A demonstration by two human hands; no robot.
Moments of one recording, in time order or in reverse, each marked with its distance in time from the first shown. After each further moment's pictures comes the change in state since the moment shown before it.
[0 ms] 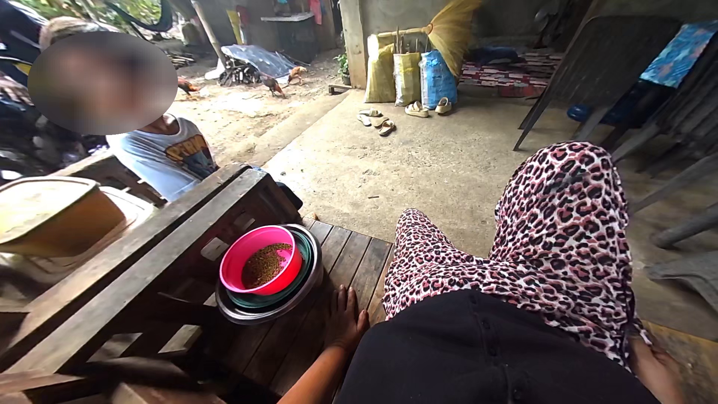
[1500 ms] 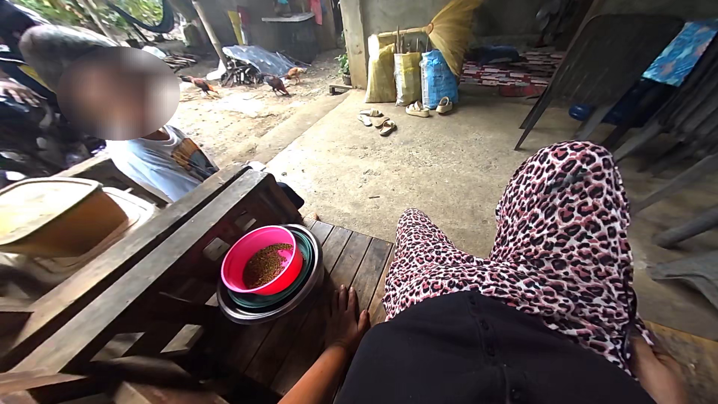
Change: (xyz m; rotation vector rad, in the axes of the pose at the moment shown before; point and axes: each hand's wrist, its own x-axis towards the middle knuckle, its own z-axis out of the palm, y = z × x) left_hand 0.001 -0.004 0.009 0.002 0.034 0.015; right_hand 0.003 0.004 0.000 -0.013 -0.004 0.024
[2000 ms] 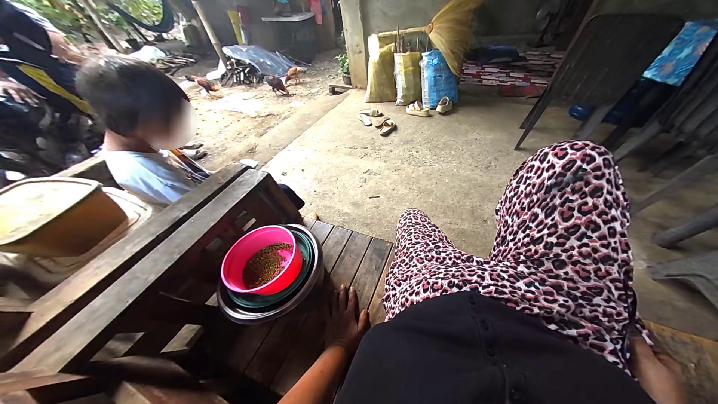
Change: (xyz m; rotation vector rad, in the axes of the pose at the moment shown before) left_hand 0.000 0.001 -0.002 0.000 0.021 0.006; right_hand 0.000 0.001 0.001 0.008 0.005 0.001
